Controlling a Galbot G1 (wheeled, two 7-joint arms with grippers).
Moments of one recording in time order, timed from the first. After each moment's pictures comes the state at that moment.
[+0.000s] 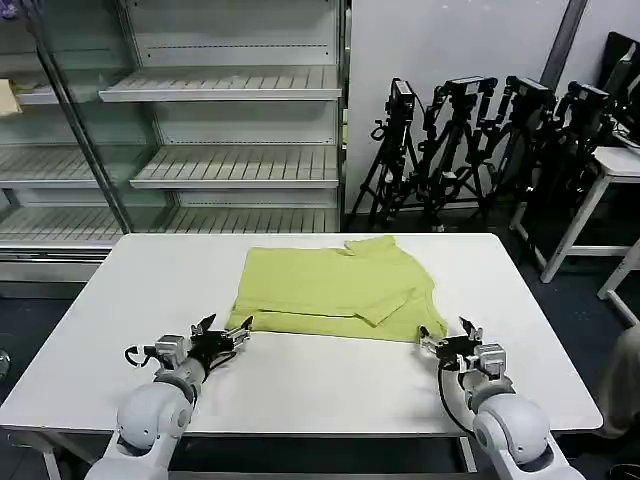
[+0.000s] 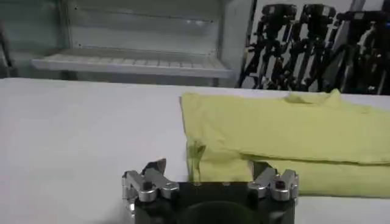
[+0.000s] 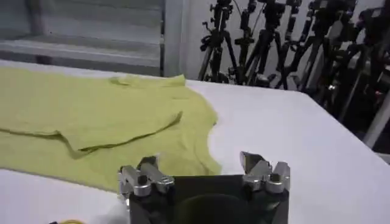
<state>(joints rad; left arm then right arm) 1.14 -1.24 -0.46 -1.86 -0.43 0.58 -0.04 -1.22 1.11 0.42 1.97 0.44 -0.56 0.16</state>
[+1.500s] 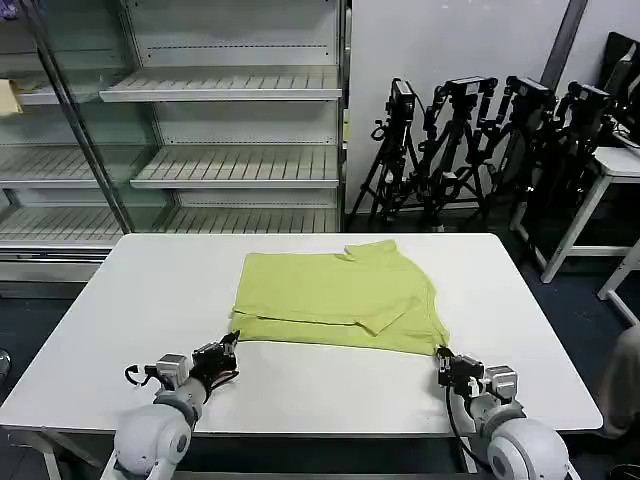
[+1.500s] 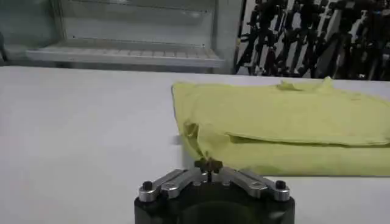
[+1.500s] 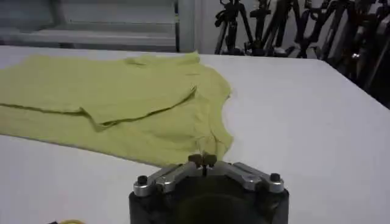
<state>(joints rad) 1.28 -1.24 -0.49 -1.97 -0.41 0.58 -0.02 -1.40 1.08 0.48 2.09 0.49 -0.58 0.13</state>
